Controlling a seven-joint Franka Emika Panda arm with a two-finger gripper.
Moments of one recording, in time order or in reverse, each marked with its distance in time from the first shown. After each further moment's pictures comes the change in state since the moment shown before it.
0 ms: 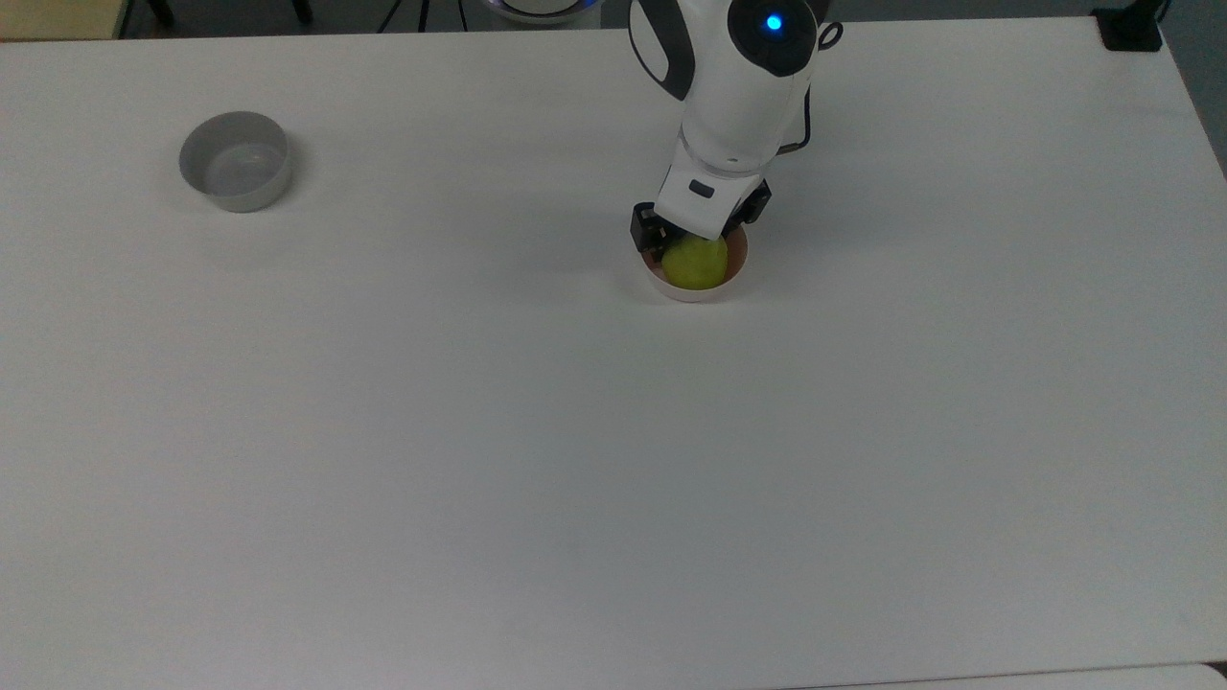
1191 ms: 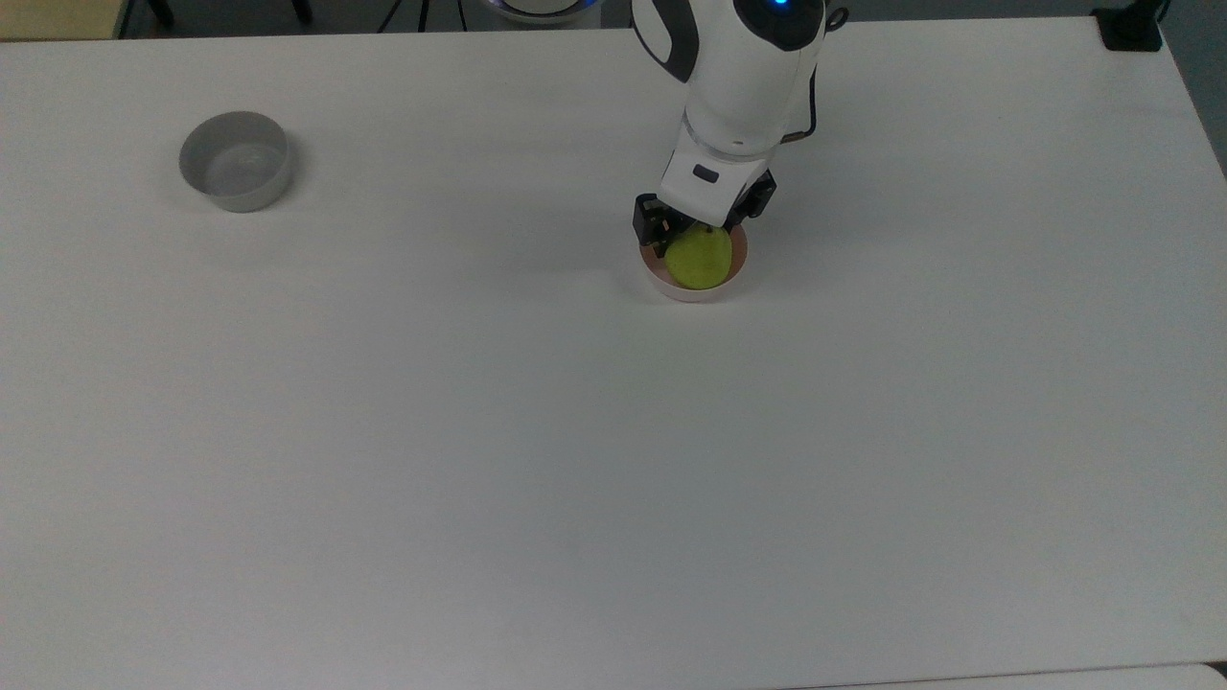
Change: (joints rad) arm 0.002 -0.034 0.000 0.005 0.000 -0.003 0.001
